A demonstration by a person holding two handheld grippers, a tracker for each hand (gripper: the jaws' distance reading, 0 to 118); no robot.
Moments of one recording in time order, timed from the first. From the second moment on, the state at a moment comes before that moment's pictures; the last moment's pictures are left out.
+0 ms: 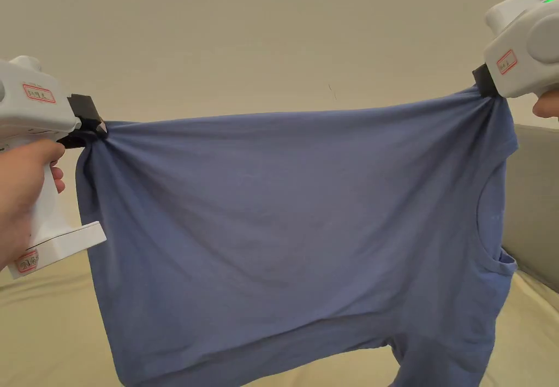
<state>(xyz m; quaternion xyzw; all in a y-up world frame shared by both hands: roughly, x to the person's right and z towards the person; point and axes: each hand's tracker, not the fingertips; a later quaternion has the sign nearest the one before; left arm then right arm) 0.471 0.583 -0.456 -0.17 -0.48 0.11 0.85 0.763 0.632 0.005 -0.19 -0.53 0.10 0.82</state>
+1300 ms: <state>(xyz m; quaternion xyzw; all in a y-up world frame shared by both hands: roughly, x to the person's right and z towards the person) 0.300 0.192 -0.372 -0.50 -0.47 -0.02 0.72 0.612 0.194 0.168 -0.38 -0.36 -0.17 0.84</state>
